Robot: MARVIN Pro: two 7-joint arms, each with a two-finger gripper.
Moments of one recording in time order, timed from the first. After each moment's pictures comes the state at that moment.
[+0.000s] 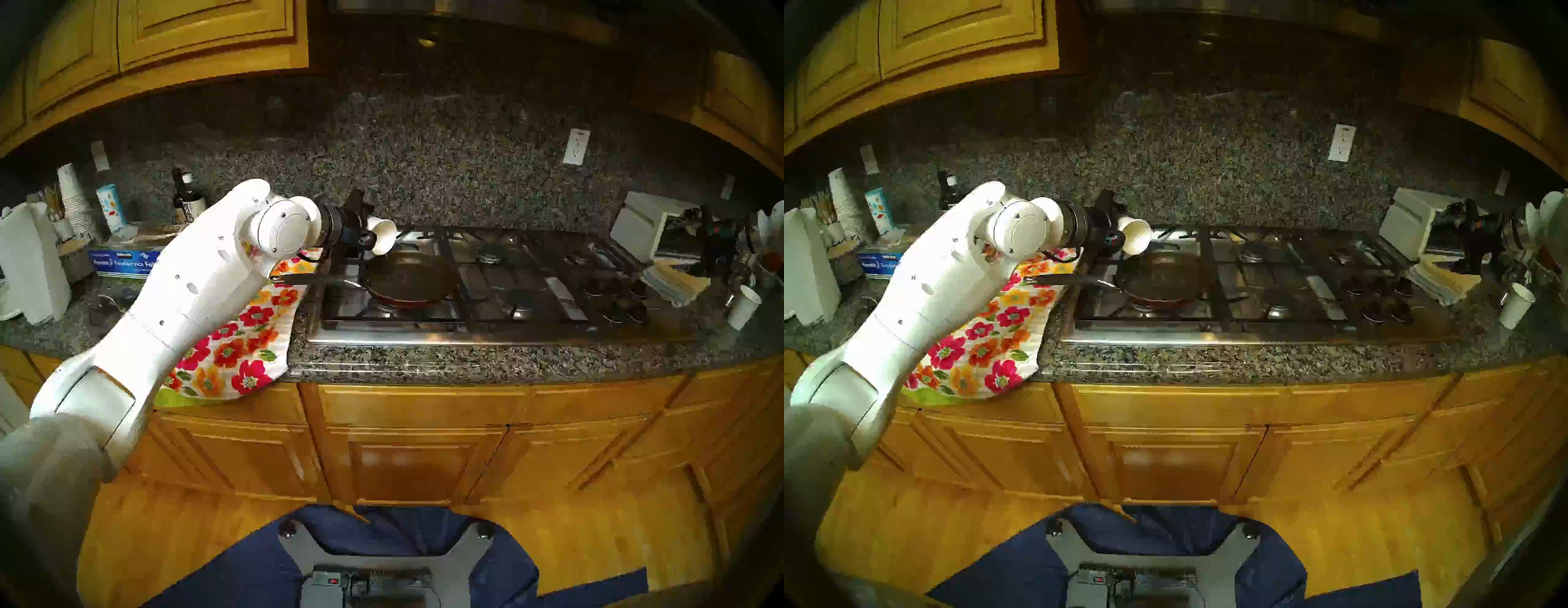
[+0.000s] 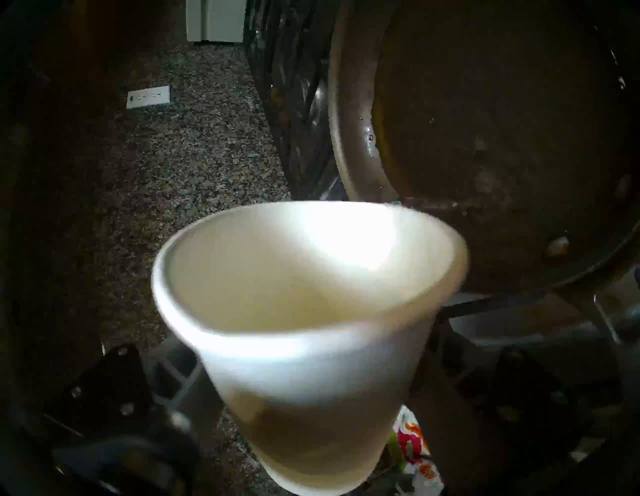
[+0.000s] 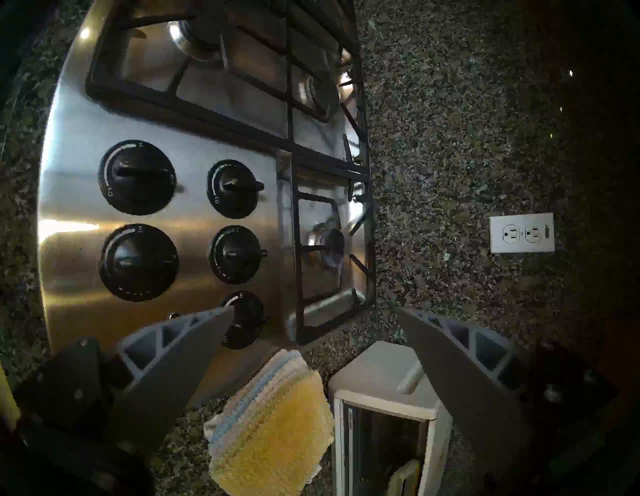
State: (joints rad) left arm 0.68 -1.02 -0.88 -1.52 0.80 -0.03 -0.77; right arm 0.39 -0.64 -1.35 -0.27 1.30 -0.95 0.87
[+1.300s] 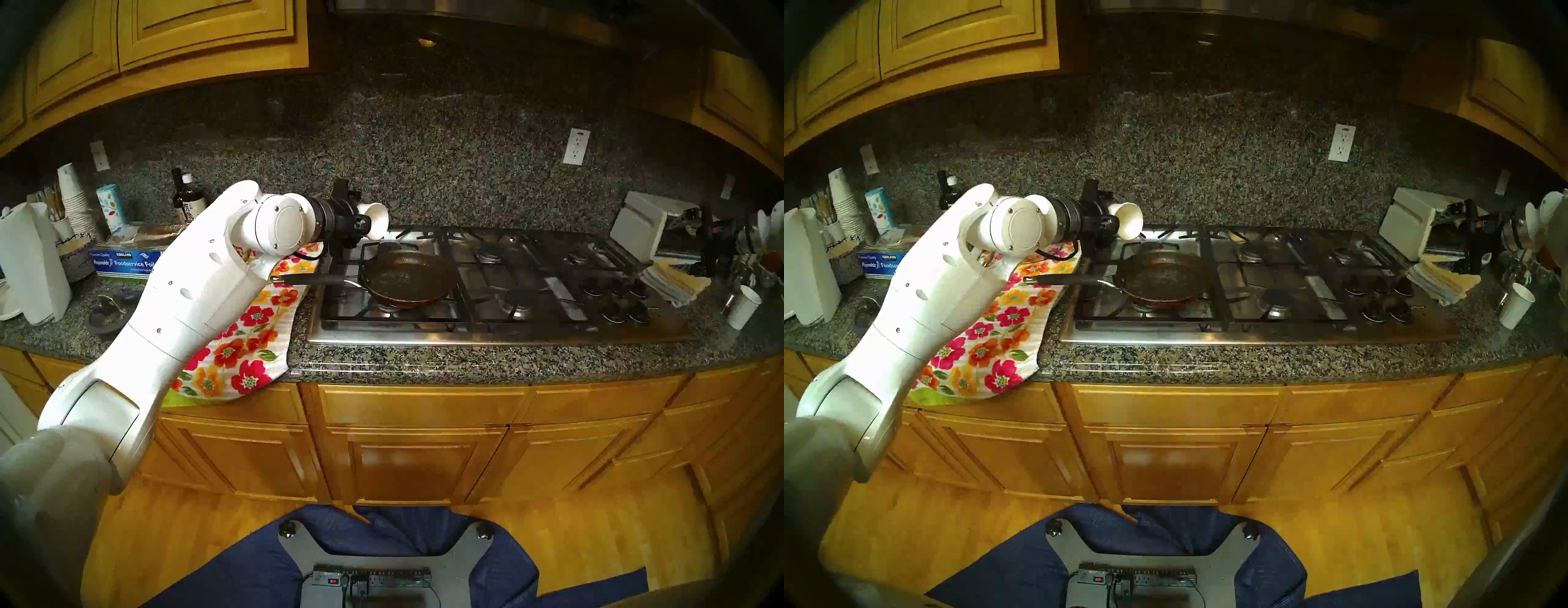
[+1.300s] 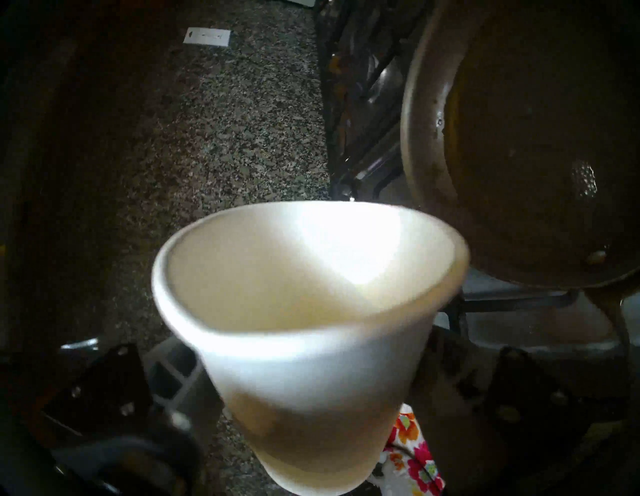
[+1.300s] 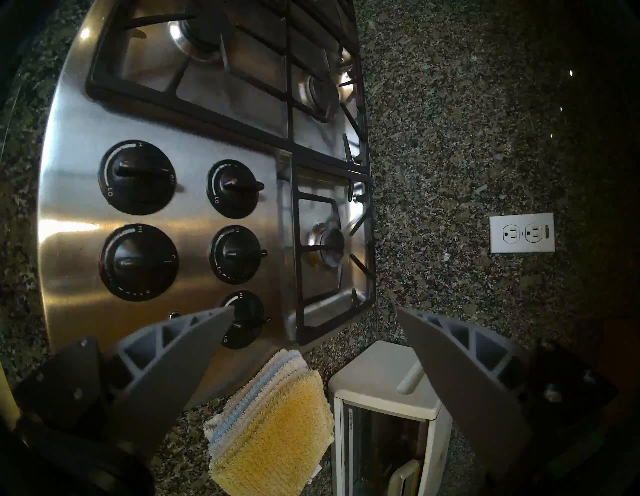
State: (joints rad) left arm 0.75 -1.06 -1.03 -1.56 0.68 0.18 -0.78; right arm 0.39 -0.64 -1.35 -0.27 1.30 -0.95 0.87
